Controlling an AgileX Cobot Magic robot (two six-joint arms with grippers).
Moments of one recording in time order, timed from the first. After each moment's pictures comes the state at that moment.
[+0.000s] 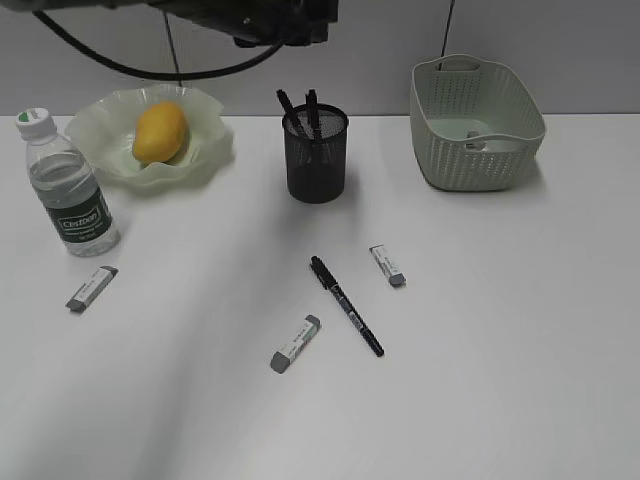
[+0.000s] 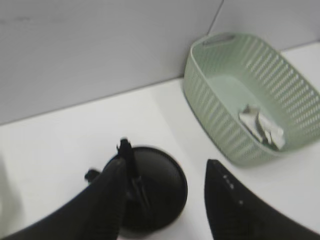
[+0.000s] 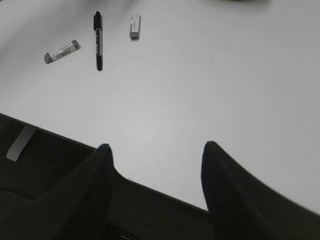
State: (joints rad) left arm -0.52 2.05 -1.76 -0.23 0.36 0.02; right arm 0.45 0.12 -0.53 0.01 1.09 0.06
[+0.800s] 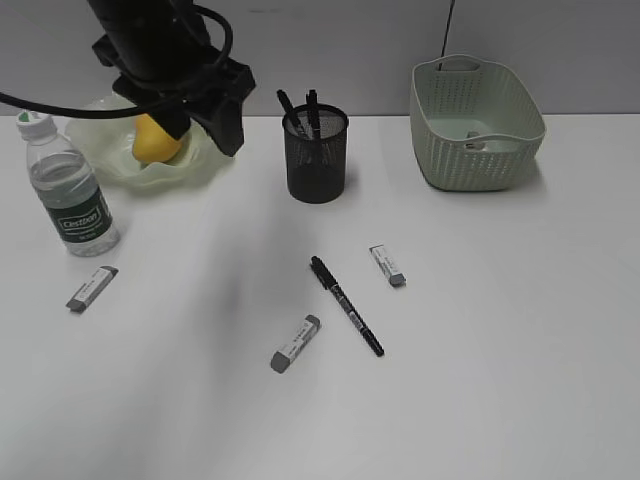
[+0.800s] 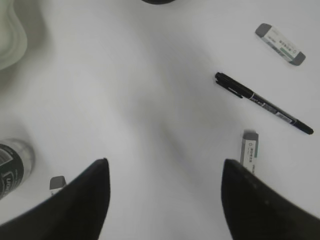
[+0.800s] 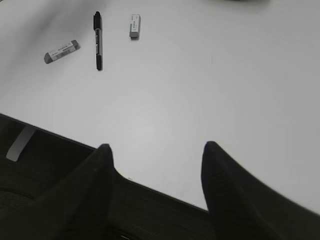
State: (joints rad) left arm -0.52 1.88 -1.74 -0.04 1.21 0.02; right arm 0.45 0.12 -0.53 0.00 1.09 0.07
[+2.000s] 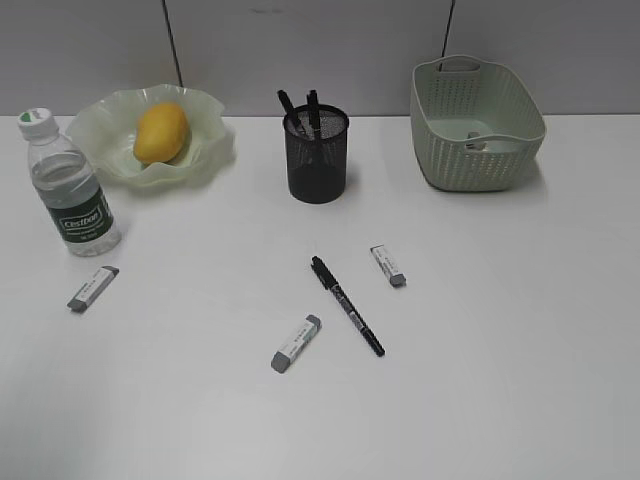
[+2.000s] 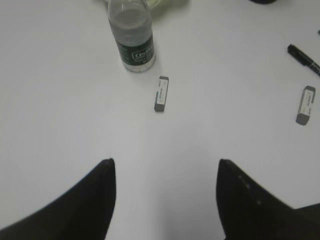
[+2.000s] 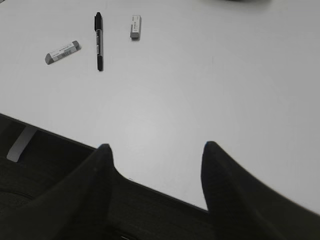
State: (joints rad) left arm -0.19 0.61 -0.76 -0.02 0.99 0.02; right arm 0.45 0.12 -0.53 0.01 1.09 0.07
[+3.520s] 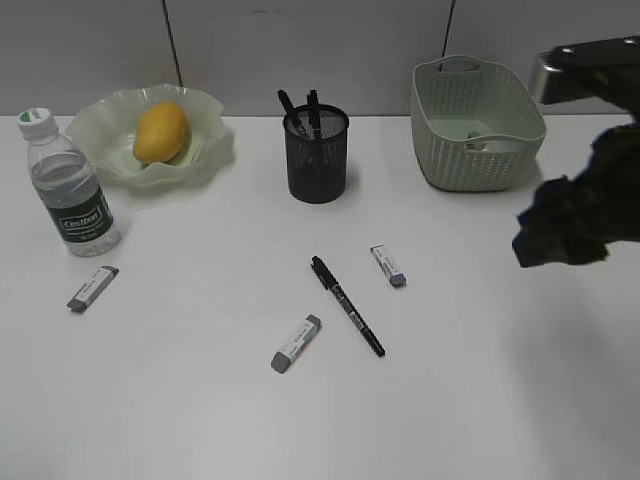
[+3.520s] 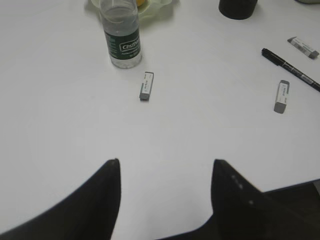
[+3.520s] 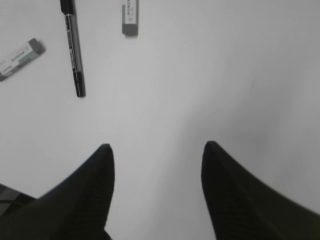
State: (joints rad) left arm -0.19 0.15 -0.53 -0.07 1.06 0.01; right arm 0.45 1.33 -0.89 0.02 0.76 0.07
